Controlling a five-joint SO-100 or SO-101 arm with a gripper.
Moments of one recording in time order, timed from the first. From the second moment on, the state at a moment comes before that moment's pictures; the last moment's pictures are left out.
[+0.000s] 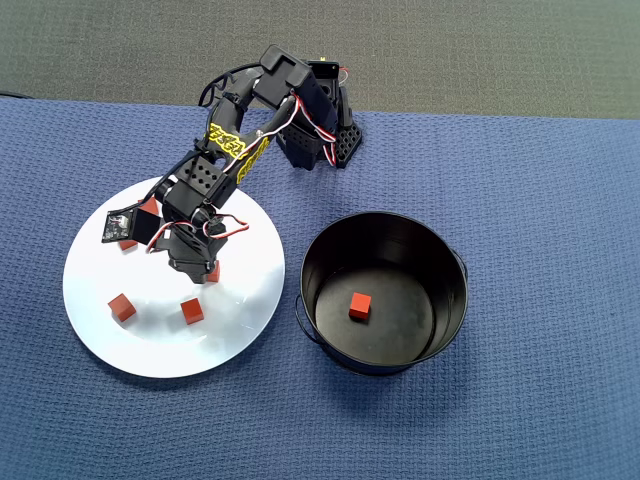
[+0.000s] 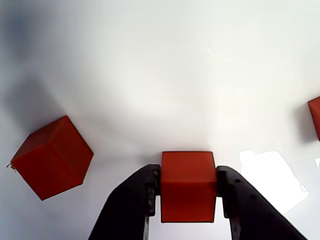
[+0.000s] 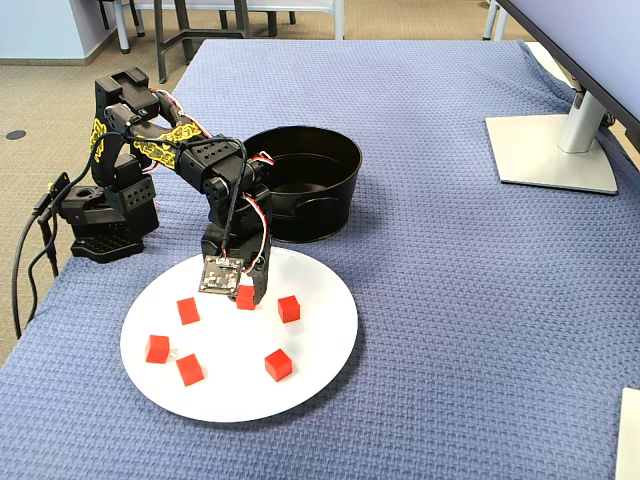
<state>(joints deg) 35.1 66.9 82.6 70.8 -35.9</state>
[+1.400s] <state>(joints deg) -4.7 108.7 94.5 78.0 -18.5</state>
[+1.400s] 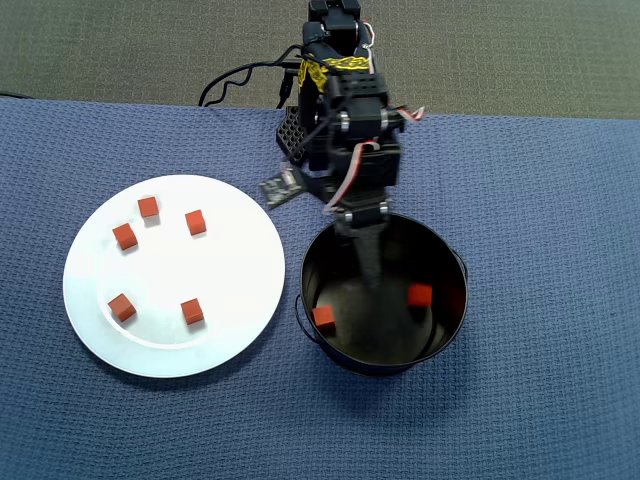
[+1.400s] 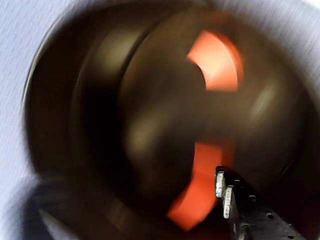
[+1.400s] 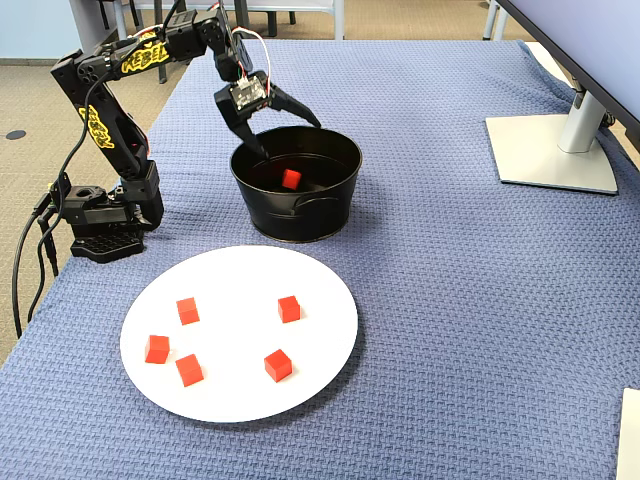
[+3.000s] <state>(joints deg) 32.3 60.7 73.5 62.1 -57.7</state>
